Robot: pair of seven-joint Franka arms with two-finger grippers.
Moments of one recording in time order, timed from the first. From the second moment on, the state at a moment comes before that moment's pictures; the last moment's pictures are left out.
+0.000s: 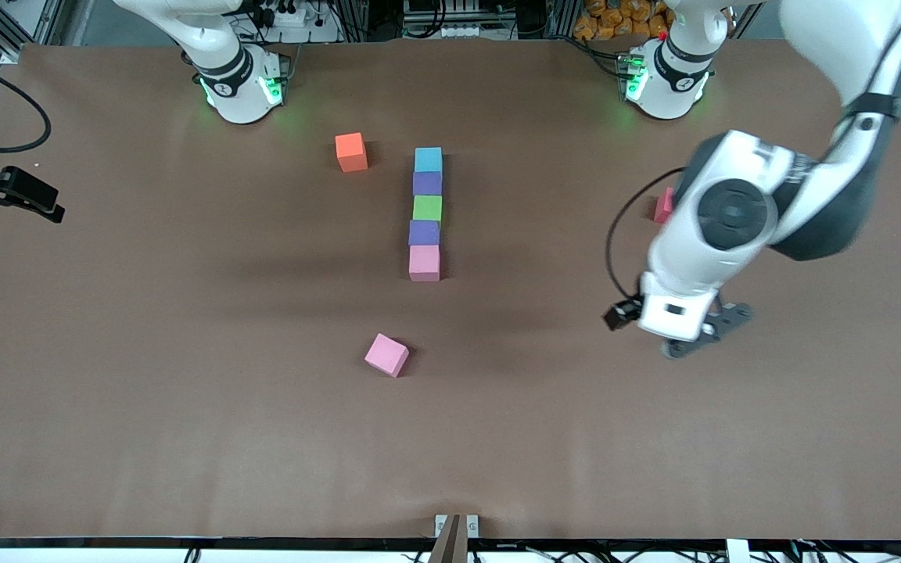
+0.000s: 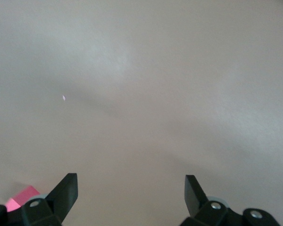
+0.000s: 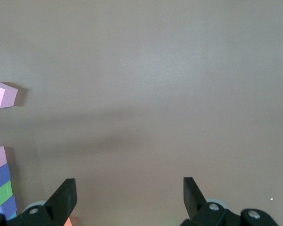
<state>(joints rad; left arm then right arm) 0.17 0.48 -0.64 -1.48 0.36 1.83 -0.96 -0.04 0.05 0.02 -1.46 -0.03 1.49 0.07</state>
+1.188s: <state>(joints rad) -0.05 0.22 -0.13 -1.63 0.07 1.72 -0.36 -0.04 0.05 0.02 -1.46 -0.03 1.48 0.07</state>
